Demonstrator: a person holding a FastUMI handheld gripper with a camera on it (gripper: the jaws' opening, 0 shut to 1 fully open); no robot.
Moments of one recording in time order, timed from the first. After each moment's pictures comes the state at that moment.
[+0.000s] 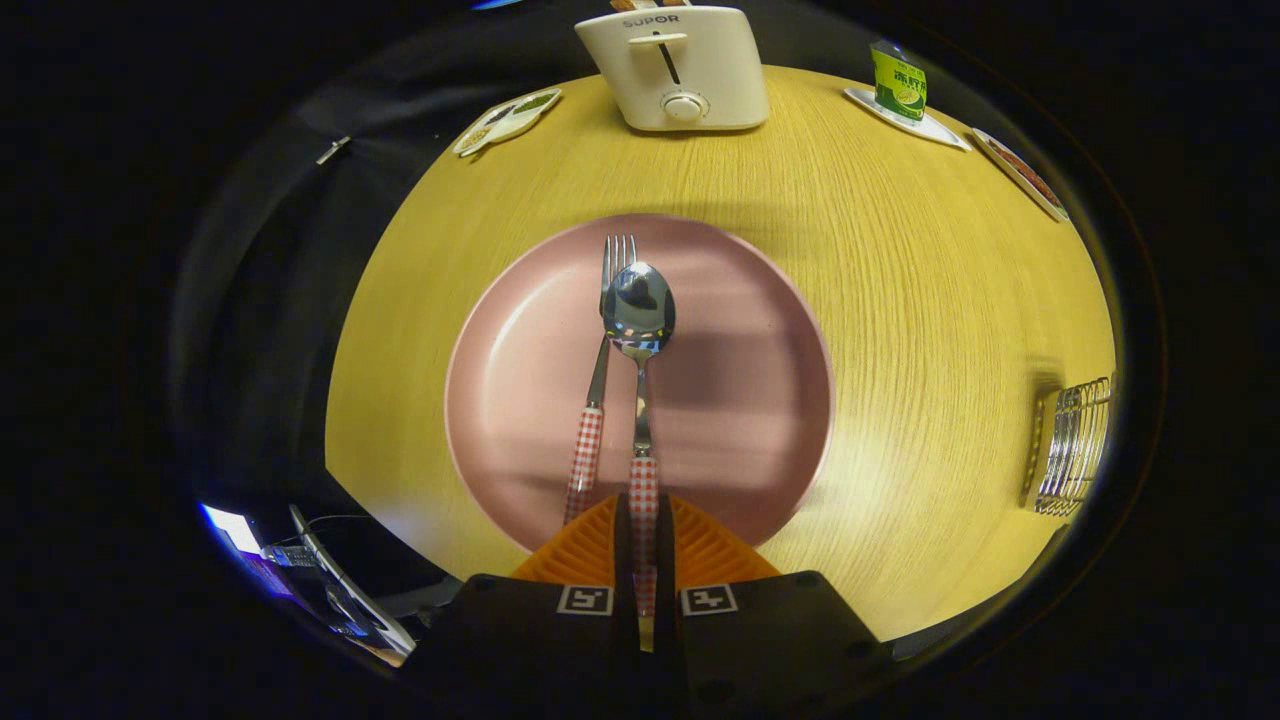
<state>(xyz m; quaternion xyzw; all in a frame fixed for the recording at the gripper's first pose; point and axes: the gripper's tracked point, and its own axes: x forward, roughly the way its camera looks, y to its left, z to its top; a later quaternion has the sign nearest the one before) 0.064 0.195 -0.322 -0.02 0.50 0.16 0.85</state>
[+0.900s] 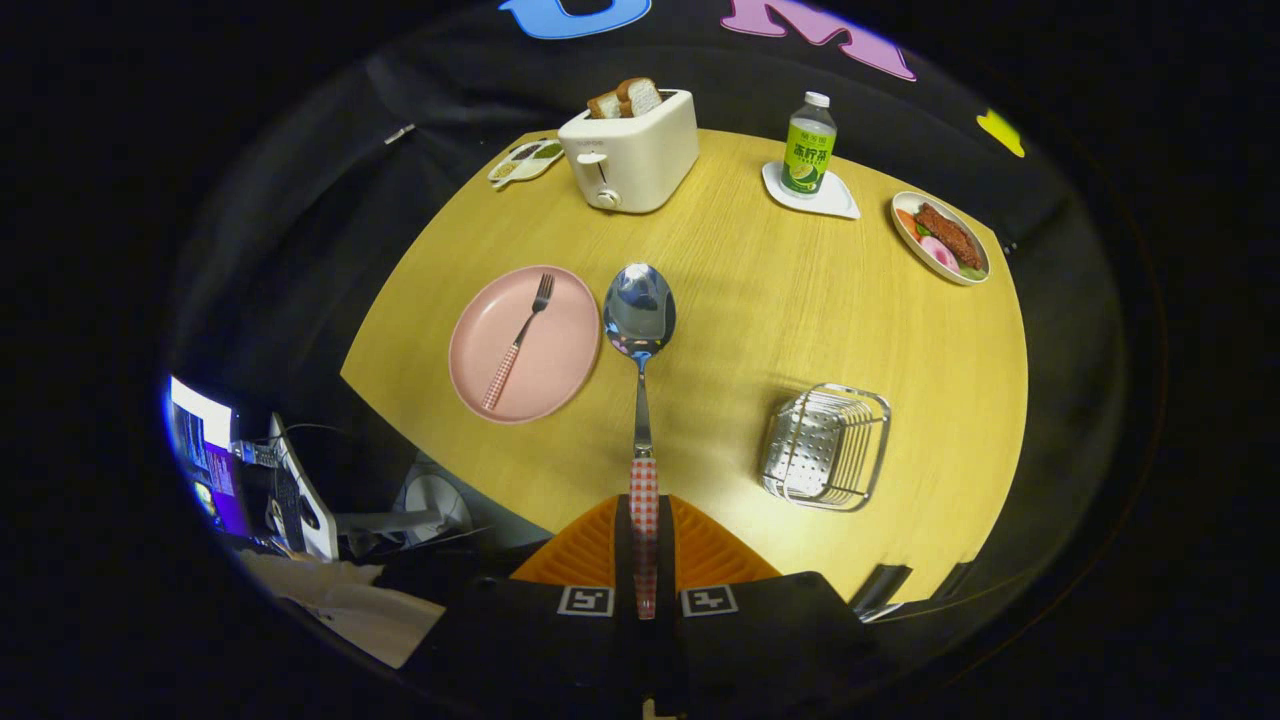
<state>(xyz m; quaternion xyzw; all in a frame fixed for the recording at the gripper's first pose) -0.005 -0.012 -0.163 -0.14 0.47 0.19 0.85</state>
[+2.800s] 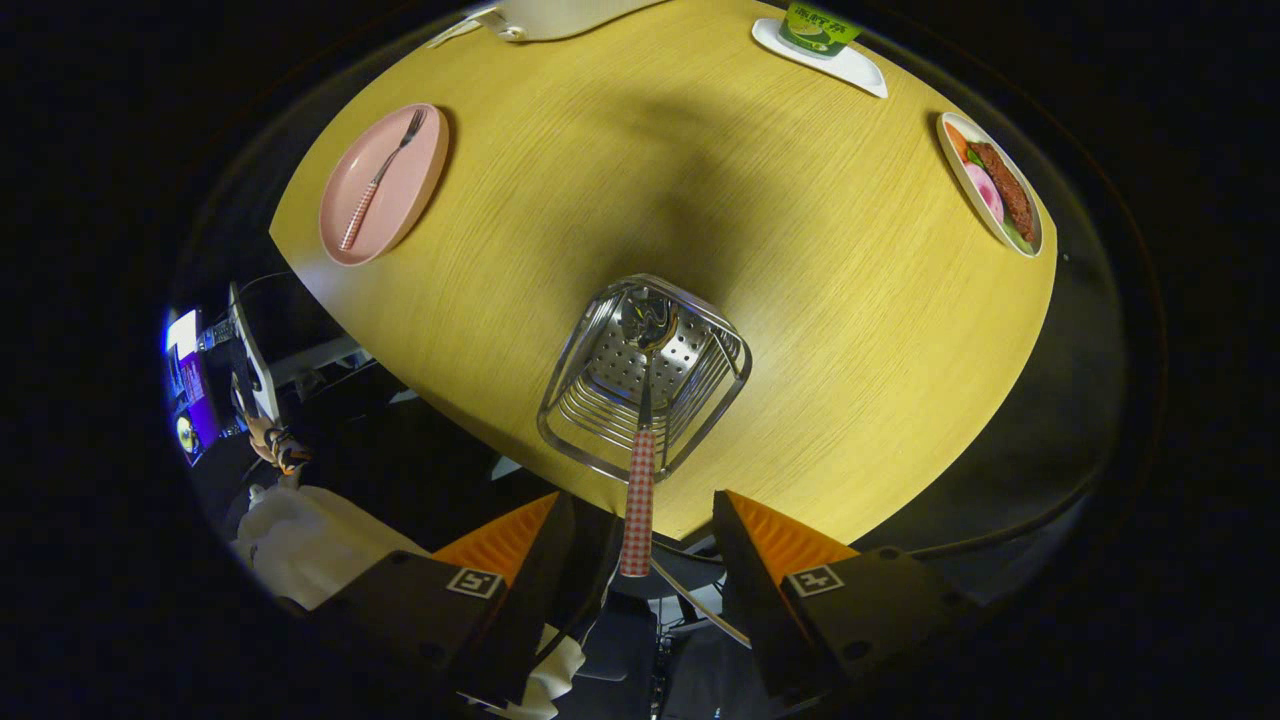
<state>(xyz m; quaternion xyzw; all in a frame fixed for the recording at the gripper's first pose) 0.046 -0.141 -0.189 -0.27 0.68 0.16 0.66</state>
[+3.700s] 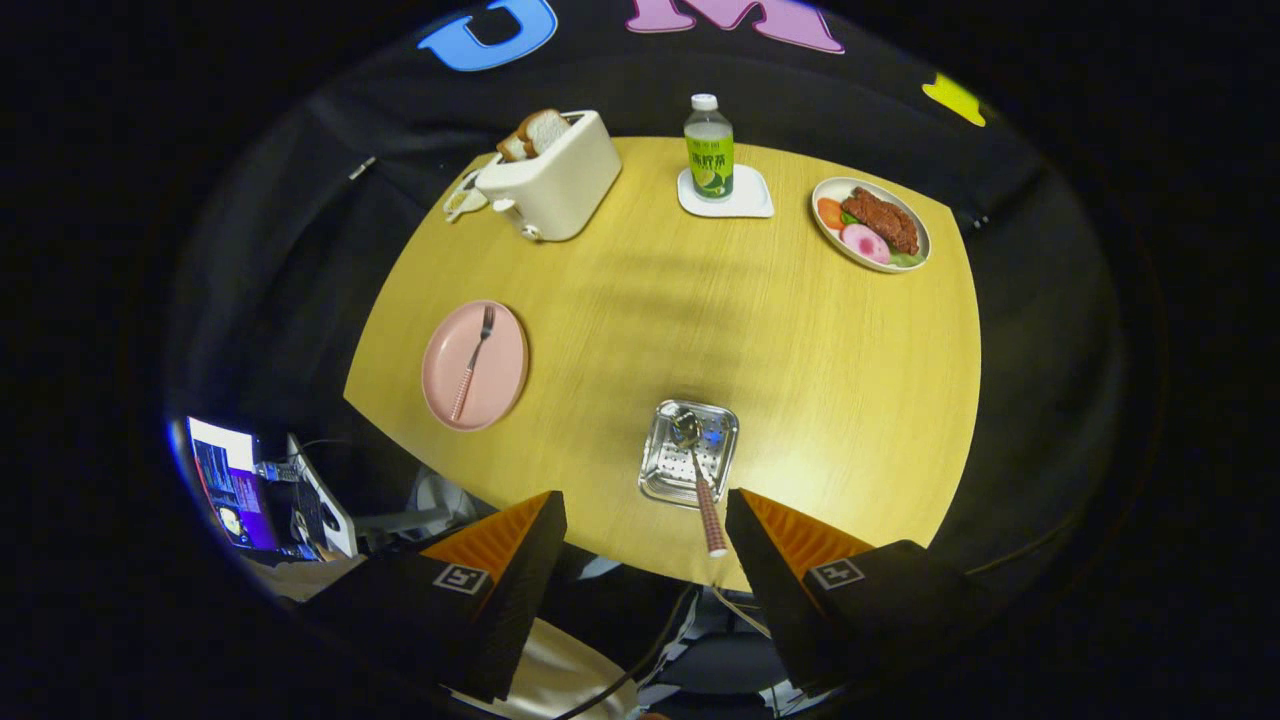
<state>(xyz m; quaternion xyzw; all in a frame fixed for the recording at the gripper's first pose) 0.030 -0.079 -0.086 -0.08 0.47 0.18 0.86</state>
